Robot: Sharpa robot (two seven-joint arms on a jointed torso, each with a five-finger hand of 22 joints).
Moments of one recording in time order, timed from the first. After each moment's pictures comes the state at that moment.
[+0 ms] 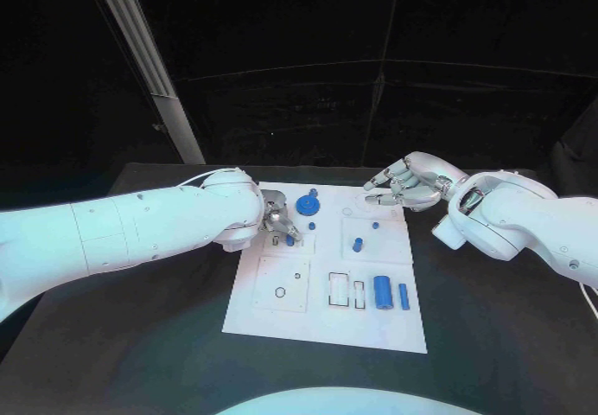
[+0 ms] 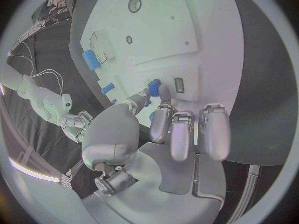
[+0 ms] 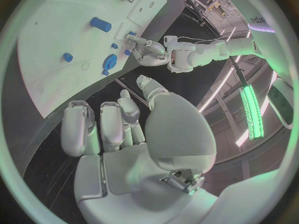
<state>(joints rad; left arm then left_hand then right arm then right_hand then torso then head) 1.31 -0.64 -0.16 1.39 -1.09 0.07 -0.58 0.86 -0.07 0.45 0.01 0.06 1.14 0.02 0.11 1.19 1.46 -0.04 1.27 1.31 1.47 -0.10 1.54 1.31 0.06 1.43 0.01 1.45 1.31 1.27 -0.87 -0.05 1.54 -0.92 -0.24 0.00 1.23 -0.13 0.22 0.06 0.33 0.97 0.11 0.06 0.09 1.35 0.03 1.10 1.16 1.47 -0.04 1.26 1.17 0.05 1.42 0.06 1.38 1.29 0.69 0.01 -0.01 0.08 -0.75</state>
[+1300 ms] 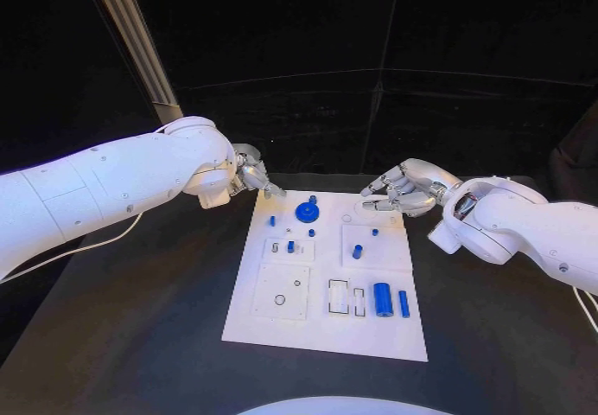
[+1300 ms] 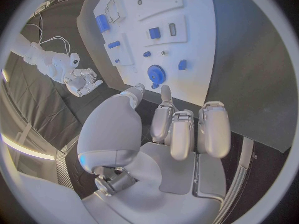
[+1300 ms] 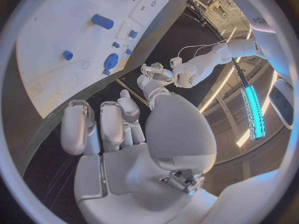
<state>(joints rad) 1.39 -0.67 -0.02 1.25 -0.98 0.18 -0.55 1.04 -0.19 0.30 0.27 0.05 1.08 0.05 0.06 1.11 1.47 -0.02 1.27 1.31 1.47 -0.09 1.53 1.31 0.06 1.42 0.03 1.43 1.31 1.27 -0.84 -0.05 1.51 -0.92 -0.23 0.00 1.23 -0.13 0.22 0.06 0.33 0.97 0.11 0.06 0.09 1.35 0.03 1.09 1.16 1.47 -0.04 1.25 1.16 0.05 1.41 0.06 1.37 1.28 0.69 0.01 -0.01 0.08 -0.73</state>
